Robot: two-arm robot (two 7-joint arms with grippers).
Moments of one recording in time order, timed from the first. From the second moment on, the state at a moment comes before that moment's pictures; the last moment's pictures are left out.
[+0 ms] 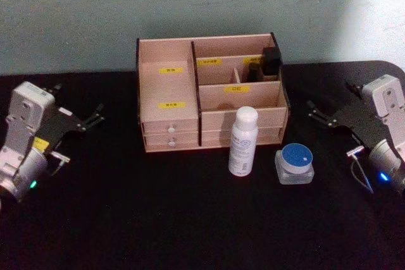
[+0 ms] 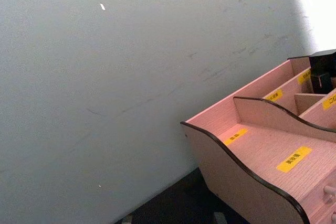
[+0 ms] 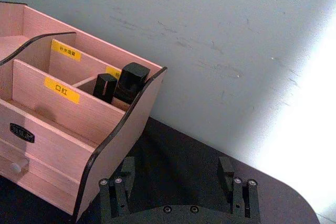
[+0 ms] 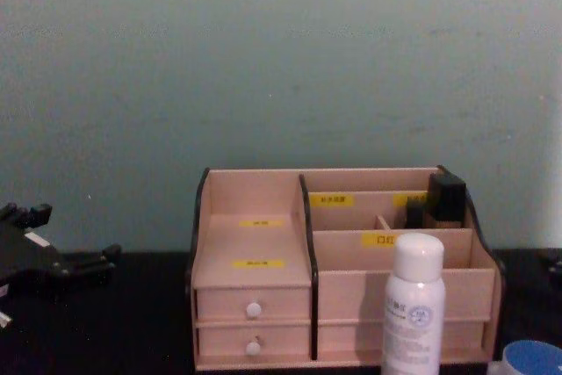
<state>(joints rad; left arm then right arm) -0.20 0.60 0.45 -1.41 -0.25 -0.12 0.03 0.20 0.60 -0.45 -1.41 0.25 -0.12 -0.03</state>
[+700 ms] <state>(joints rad) -0.20 0.60 0.45 -1.41 -0.25 -0.12 0.03 0.20 0.60 -0.45 -1.41 0.25 -0.12 -0.03</state>
